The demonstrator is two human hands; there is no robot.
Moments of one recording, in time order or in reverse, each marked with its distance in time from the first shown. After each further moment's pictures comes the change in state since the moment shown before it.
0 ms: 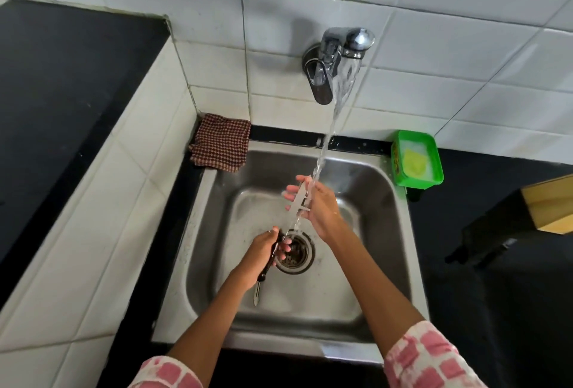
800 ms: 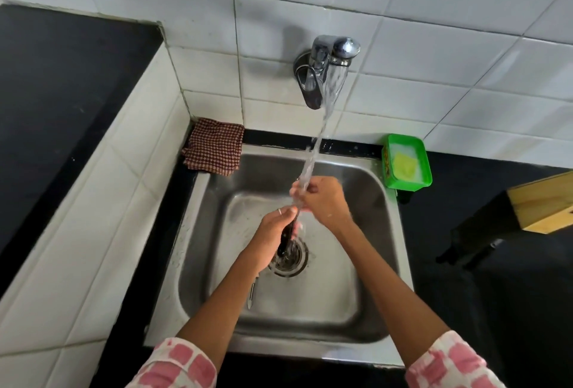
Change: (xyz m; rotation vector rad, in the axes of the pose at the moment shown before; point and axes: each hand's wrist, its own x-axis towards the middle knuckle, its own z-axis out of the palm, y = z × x) left_hand 0.011 0.042 0.025 -0.202 -0.141 0.210; right_hand -0.017 -0.033 -0.011 -0.696 0.105 -0.313
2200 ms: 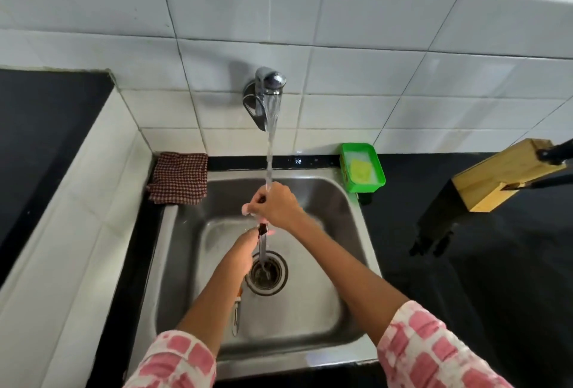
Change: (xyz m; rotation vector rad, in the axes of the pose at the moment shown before) left_hand 0.031 0.011 0.008 0.100 0.175 -0.361; right_hand -0.005 -0.042 -0.004 -0.267 -0.154 -0.041
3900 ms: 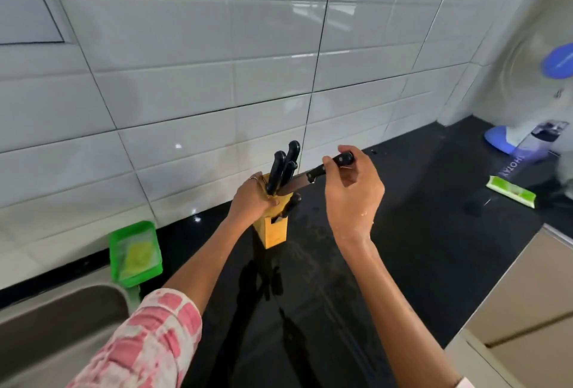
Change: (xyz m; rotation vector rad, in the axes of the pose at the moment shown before) left_hand -0.063 0.114 0.503 1.049 -0.208 0.895; right_hand -0.216 0.239 -0.401 0.342 1.462 -0.086
